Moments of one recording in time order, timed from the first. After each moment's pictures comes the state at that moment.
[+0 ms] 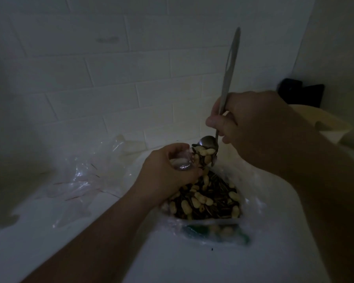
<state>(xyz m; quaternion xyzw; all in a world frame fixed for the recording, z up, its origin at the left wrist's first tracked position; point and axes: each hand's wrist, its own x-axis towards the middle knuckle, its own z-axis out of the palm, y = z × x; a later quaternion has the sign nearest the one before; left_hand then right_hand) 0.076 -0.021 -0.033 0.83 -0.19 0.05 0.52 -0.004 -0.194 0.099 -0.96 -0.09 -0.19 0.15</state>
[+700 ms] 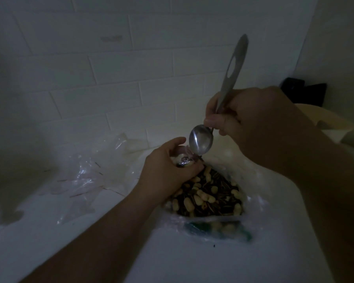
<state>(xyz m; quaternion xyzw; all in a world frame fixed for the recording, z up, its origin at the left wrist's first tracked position) 0.073 -0.022 -0.035 0.84 -0.17 0.10 0.50 -0.004 -0.195 0.097 -0.94 -0.15 -0.24 0.20</state>
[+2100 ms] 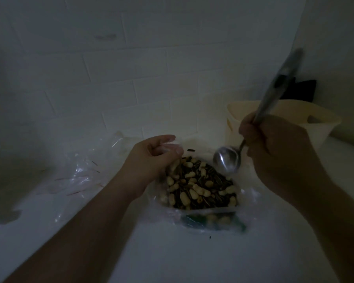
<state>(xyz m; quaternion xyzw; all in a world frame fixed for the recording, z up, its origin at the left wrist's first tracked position) 0.080 0.001 -0.026 0.73 -0.14 -0.02 0.67 -0.020 -0.234 0.019 -0.88 -0.07 -0.40 0.25</state>
